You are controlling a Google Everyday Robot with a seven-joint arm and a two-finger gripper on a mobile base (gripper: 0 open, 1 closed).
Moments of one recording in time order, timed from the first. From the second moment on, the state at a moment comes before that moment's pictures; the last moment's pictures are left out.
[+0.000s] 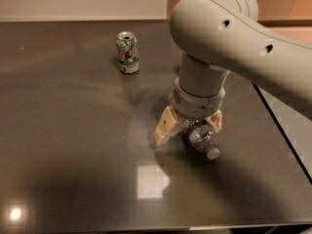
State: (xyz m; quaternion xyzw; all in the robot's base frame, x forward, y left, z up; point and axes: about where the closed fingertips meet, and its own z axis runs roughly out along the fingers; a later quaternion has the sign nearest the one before) arm 0.439 -0.080 0.835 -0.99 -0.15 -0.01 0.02
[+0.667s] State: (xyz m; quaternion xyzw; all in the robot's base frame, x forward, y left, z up) arm 0.458 -0.086 0.835 -0.99 -0.10 -0.02 0.00
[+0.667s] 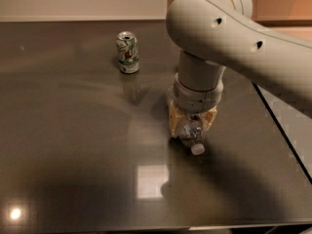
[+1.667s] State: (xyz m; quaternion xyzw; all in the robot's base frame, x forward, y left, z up) arm 0.479 -0.042 0.912 -0.99 0.09 0.01 0.06
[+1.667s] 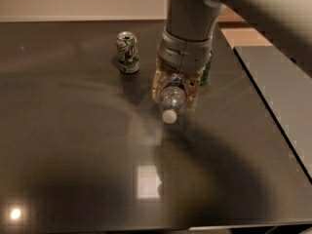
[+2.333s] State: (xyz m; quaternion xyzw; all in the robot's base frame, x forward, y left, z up) arm 0.489 0.001 0.948 -0.95 0.25 0.09 0.15
